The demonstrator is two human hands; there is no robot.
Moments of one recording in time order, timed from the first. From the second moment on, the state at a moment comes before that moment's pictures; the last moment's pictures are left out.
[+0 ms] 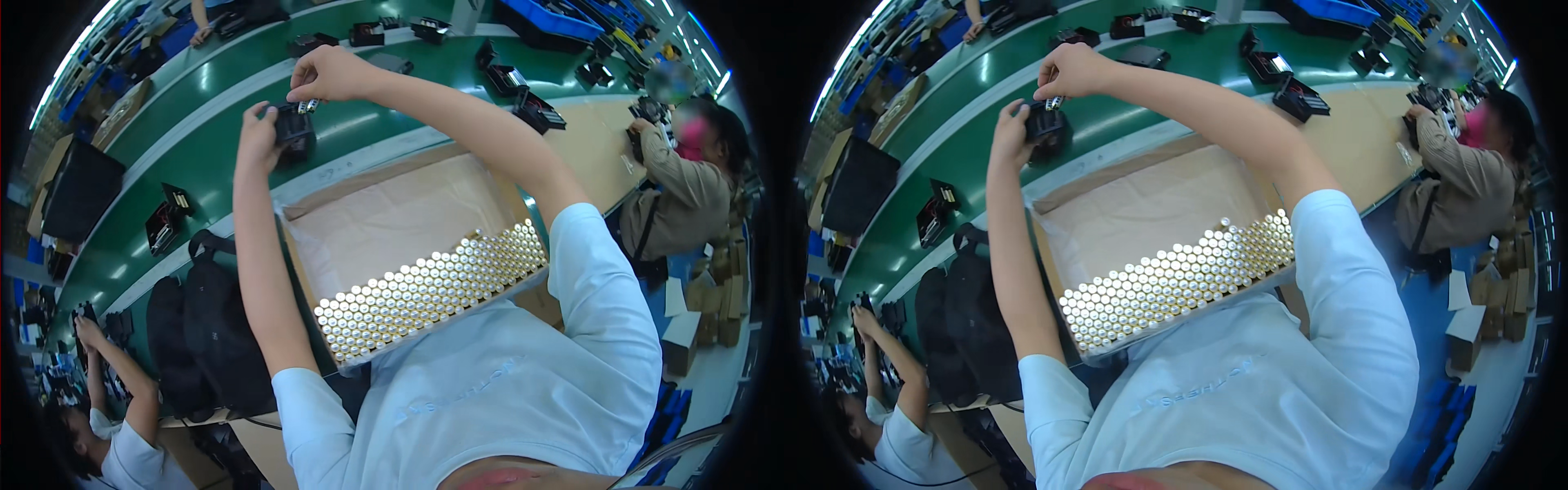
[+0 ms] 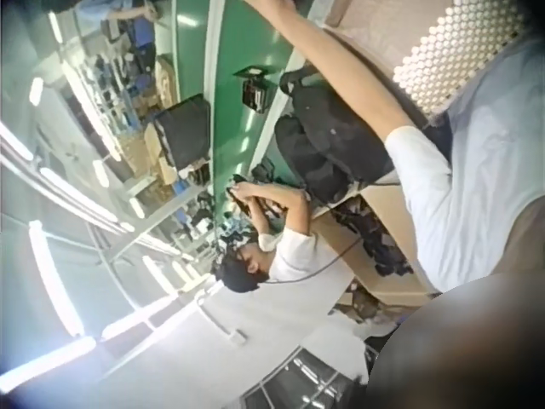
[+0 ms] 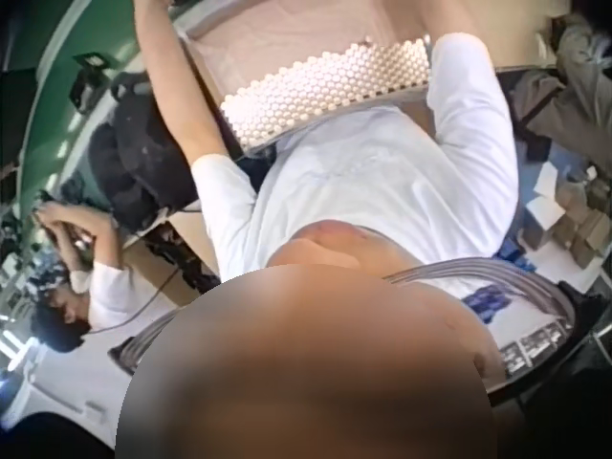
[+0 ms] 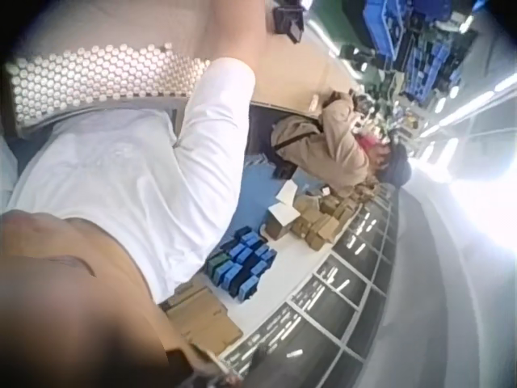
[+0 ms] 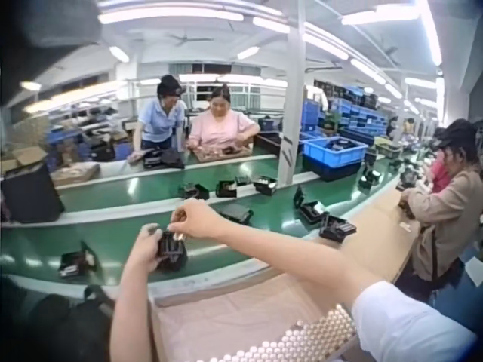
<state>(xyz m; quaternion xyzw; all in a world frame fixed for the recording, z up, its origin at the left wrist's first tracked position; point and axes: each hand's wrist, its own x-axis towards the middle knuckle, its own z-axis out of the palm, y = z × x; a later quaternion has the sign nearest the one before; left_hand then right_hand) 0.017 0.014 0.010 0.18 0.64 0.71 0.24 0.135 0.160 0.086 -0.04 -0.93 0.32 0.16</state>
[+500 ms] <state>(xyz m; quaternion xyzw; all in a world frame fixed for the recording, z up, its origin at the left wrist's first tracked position) 0.014 0.011 0.019 0.05 0.49 0.81 0.32 0.093 0.144 0.088 -0.02 -0.95 0.29 0.13</state>
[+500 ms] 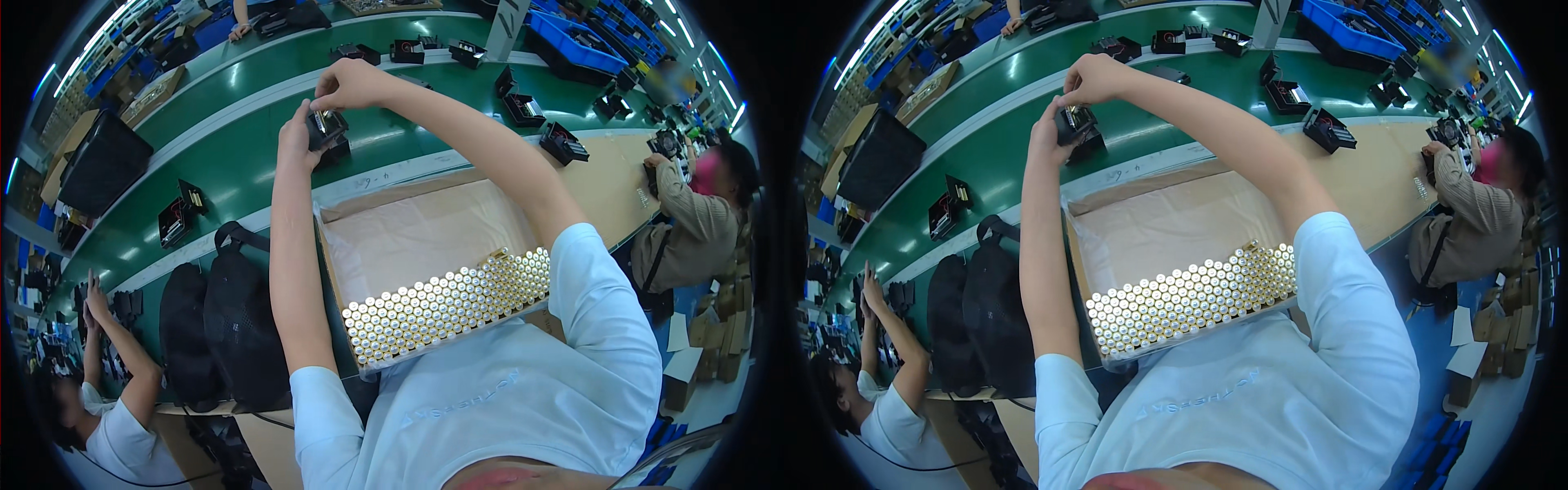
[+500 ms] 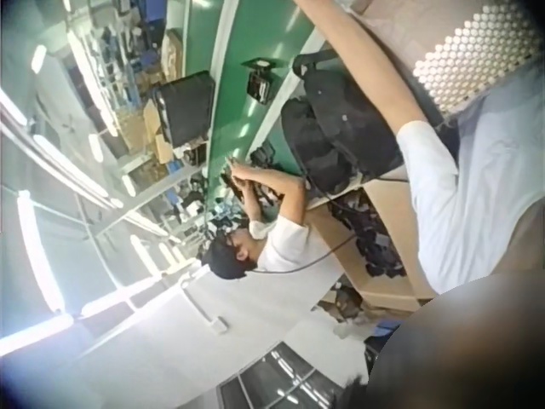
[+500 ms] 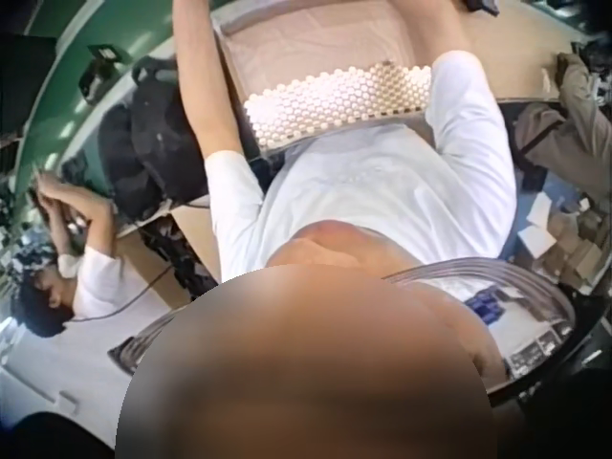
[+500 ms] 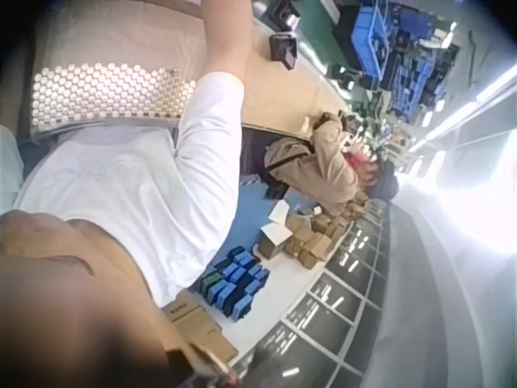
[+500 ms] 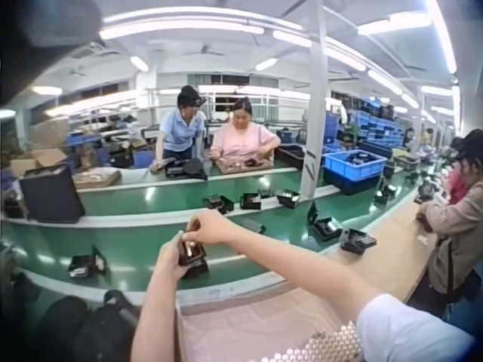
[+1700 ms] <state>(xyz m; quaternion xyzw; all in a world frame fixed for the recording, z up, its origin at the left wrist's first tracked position) -0.054 -0.002 -0.025 0.08 0.58 0.77 0.24 0.358 0.197 0.062 0.05 -0.89 0.34 -0.29</state>
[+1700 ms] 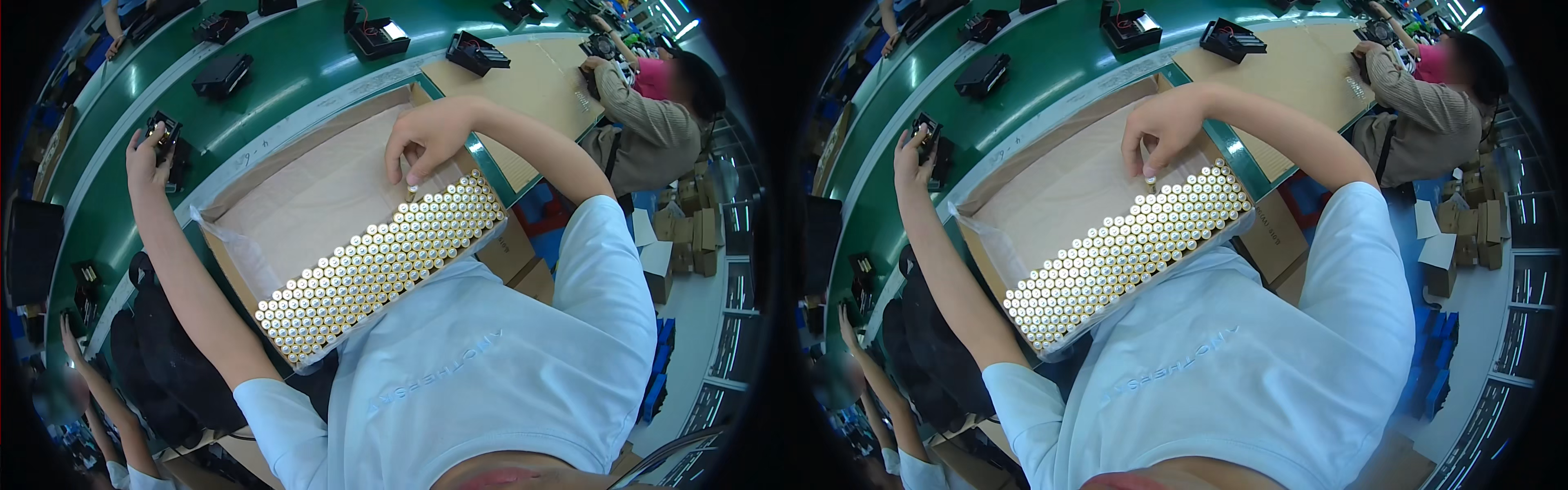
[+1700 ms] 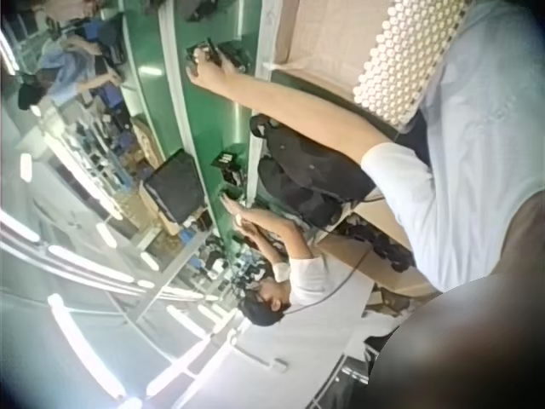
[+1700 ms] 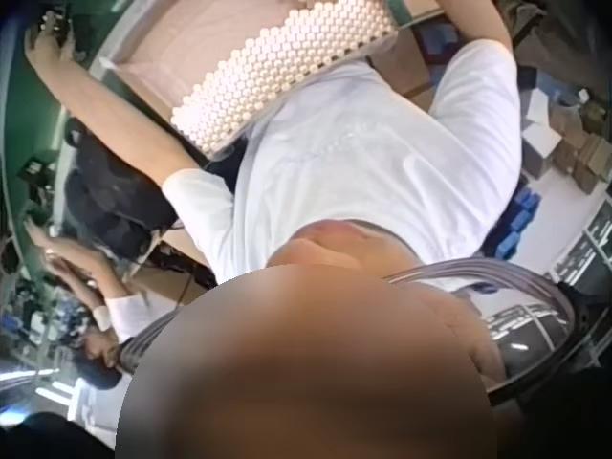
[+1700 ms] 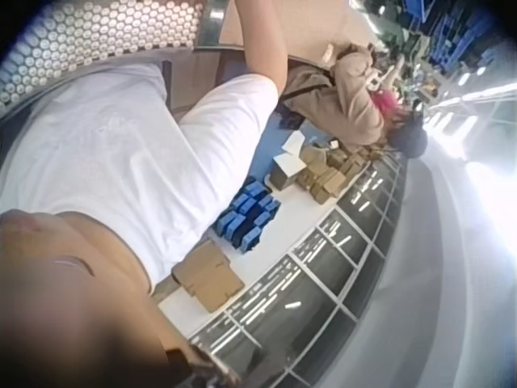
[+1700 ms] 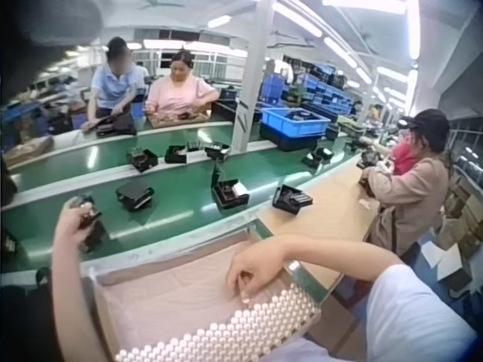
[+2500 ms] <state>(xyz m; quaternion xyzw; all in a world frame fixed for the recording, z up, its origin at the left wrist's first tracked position) -0.034 -0.032 -0.003 0.10 0.68 0.71 0.13 0.028 0.100 0.029 0.07 -0.94 0.21 0.25</state>
